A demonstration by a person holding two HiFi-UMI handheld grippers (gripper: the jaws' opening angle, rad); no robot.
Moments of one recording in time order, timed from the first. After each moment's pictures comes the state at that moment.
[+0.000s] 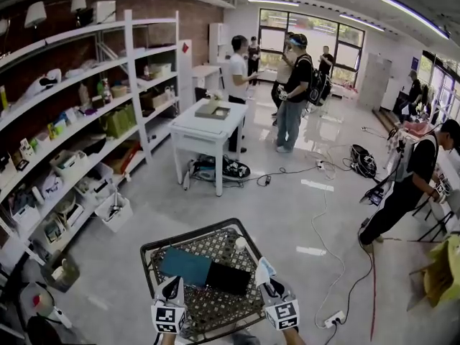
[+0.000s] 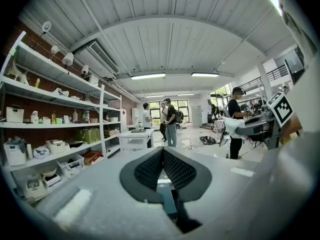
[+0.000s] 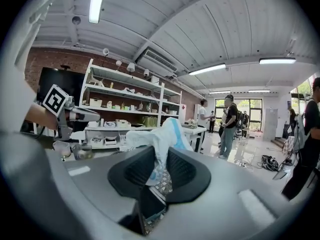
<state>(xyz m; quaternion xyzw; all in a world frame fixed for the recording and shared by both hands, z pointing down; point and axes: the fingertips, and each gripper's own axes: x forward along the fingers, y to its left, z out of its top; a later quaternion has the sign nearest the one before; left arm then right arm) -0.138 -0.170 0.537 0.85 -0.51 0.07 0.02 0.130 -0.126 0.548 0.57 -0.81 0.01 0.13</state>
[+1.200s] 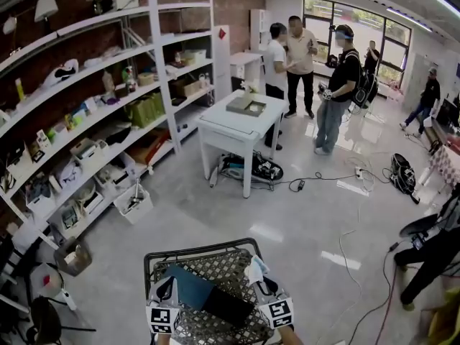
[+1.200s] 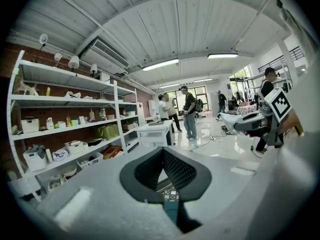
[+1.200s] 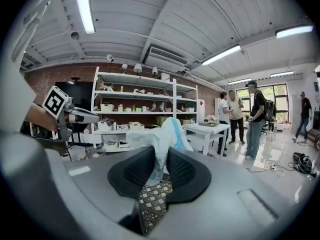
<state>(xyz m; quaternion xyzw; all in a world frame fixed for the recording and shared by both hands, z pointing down) -0.120 -0.313 0.549 0.78 -0.61 0.13 0.03 0.150 -0.336 0.577 0.46 -0.88 0.04 0.12</state>
